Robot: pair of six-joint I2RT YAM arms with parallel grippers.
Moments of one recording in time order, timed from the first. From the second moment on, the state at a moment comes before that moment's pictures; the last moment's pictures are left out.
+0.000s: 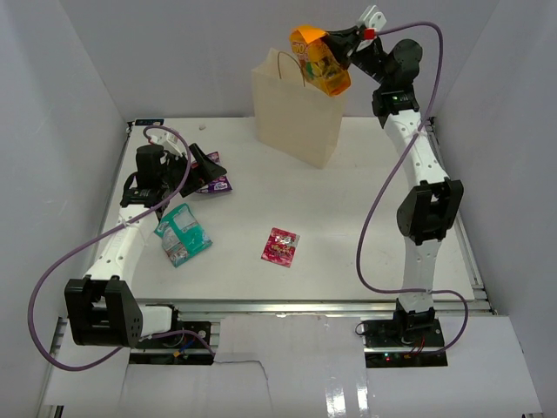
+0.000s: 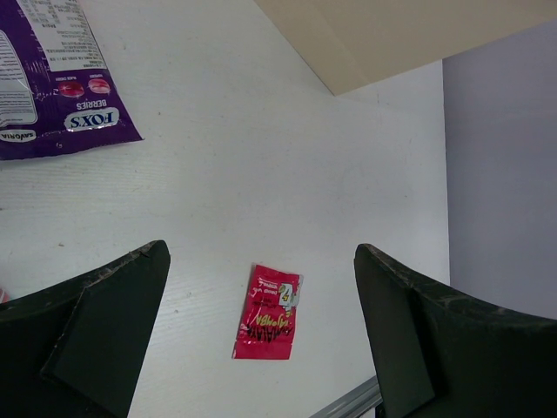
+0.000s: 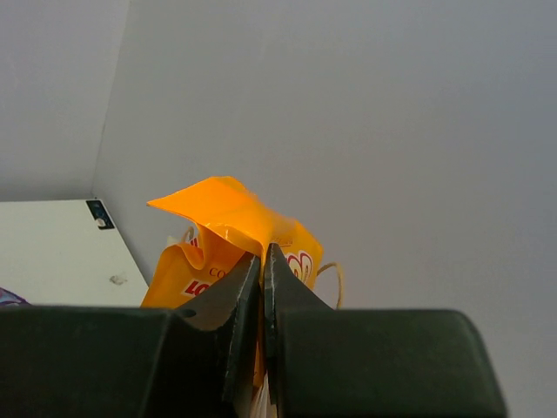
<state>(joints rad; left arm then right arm) -0.05 1.27 1.00 -0.23 0.44 -0.58 0.21 2.11 2.25 0.43 -0.77 -0.09</state>
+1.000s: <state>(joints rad) -0.05 1.27 1.00 -0.25 0.44 -0.58 0.24 2.20 2.22 0.48 -0.67 -0.26</state>
